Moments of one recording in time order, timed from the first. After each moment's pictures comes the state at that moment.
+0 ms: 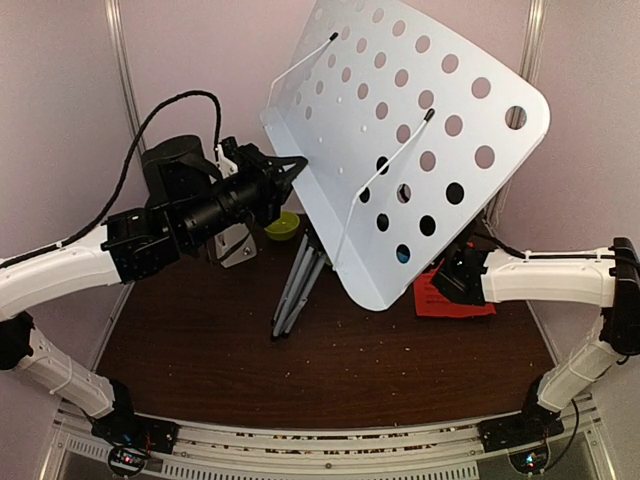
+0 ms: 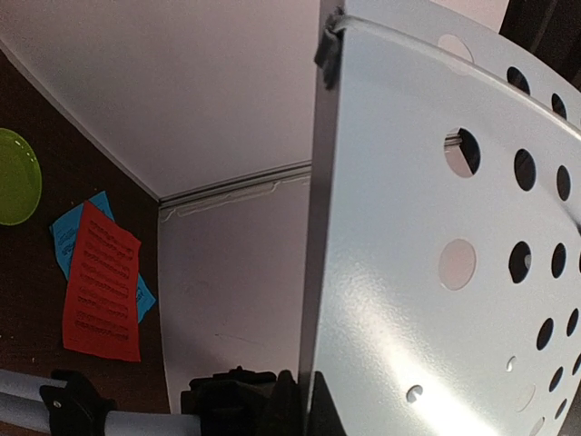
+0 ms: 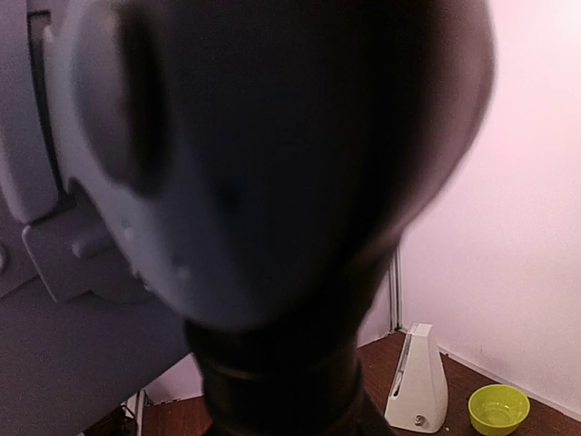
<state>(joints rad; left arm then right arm) -1.05 1.33 1.30 0.13 -0.28 -1.36 0.92 1.51 1.05 0.80 -0.23 0.21</state>
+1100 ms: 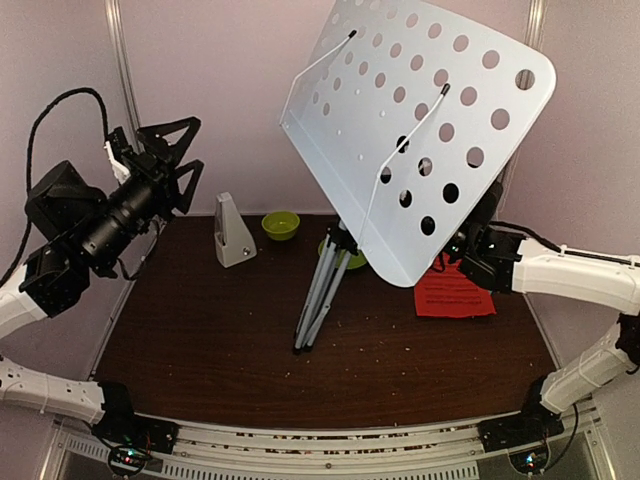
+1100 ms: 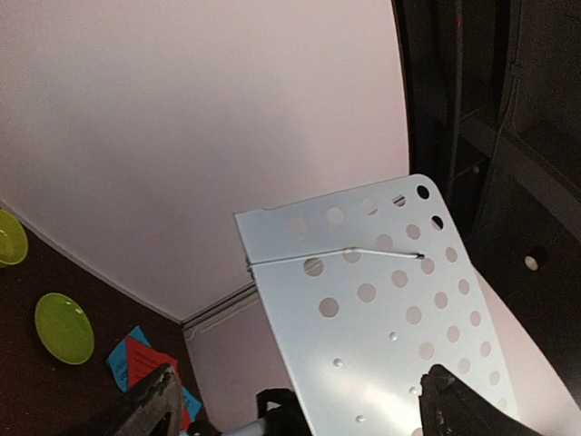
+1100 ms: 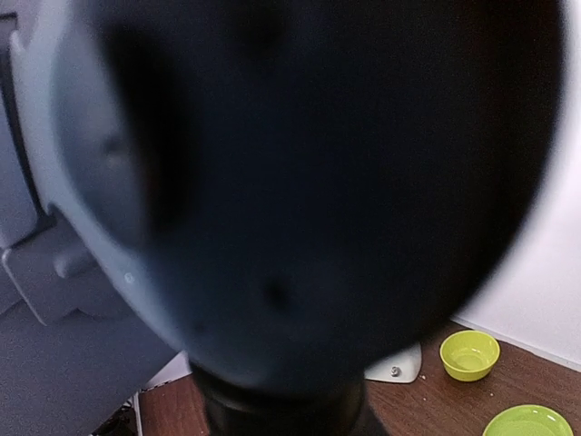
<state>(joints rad) -1.01 0.93 1.07 0.19 -0.43 -1.03 0.87 1.37 1.09 0.47 -0.17 0.25</state>
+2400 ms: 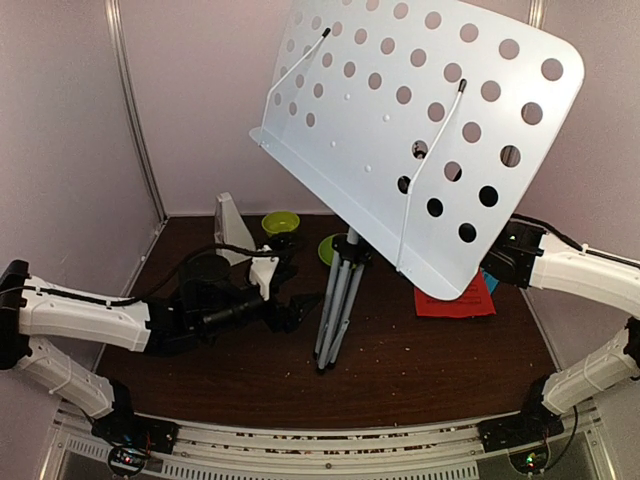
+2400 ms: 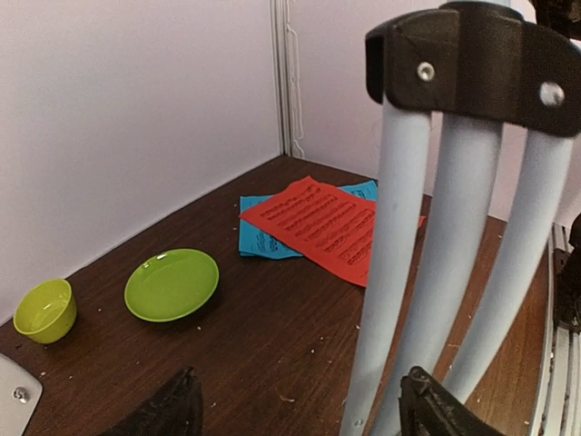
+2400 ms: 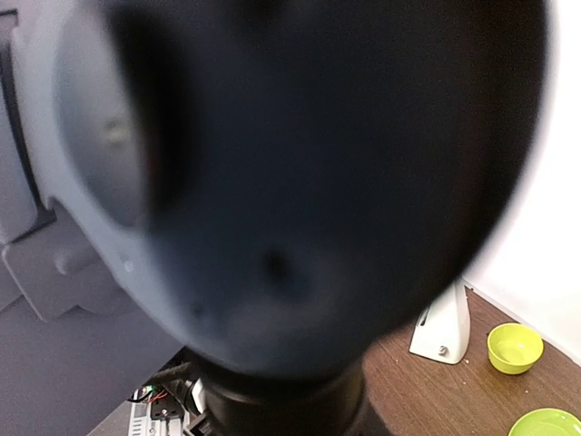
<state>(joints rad) -1.07 1.33 0.68 0.50 -0.14 0.01 0.87 1.29 1.13 0.29 -0.42 0.20</state>
